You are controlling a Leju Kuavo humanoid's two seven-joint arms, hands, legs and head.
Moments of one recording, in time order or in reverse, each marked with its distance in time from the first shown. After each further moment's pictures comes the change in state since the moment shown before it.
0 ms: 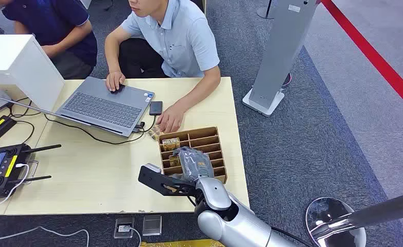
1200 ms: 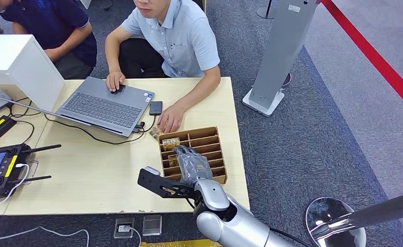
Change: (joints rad) left arm 0.000 0.000 0.000 0.000 0.006 -0.003 0.000; right arm 0.000 0.004 0.012 0.023 -0.026 0.011 0.000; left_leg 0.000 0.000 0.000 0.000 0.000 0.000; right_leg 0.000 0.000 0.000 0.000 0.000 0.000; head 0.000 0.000
